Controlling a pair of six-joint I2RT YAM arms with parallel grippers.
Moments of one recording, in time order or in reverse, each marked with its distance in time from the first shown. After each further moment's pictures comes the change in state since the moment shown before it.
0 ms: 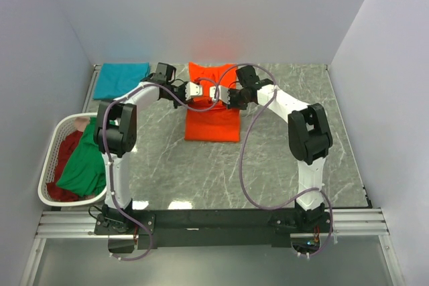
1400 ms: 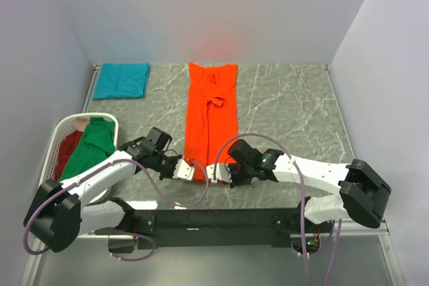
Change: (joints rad) left arm -0.315 -0.975 -0.999 -0.146 -0.035 0.017; right arm 0.550 -0.728 -0.898 0.079 0.104 0.413
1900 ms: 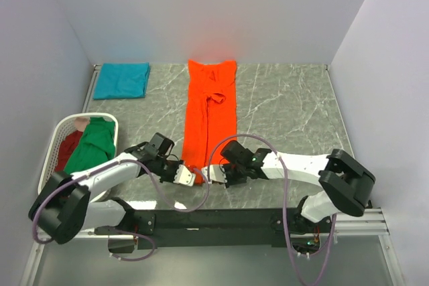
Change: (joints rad) left arm -0.004 0.093 -0.073 0.136 -0.071 0.057; right arm -0.001 0.161 0.033 0.092 0.051 -0.056
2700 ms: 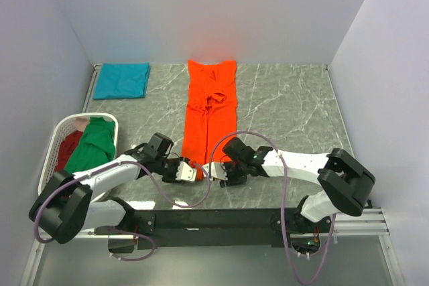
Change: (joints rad) left arm 0.007 -0.020 -0.045 0.136 0.006 -0.114; right arm -0.045 -0.021 -0.010 0.006 -0.079 -0.002
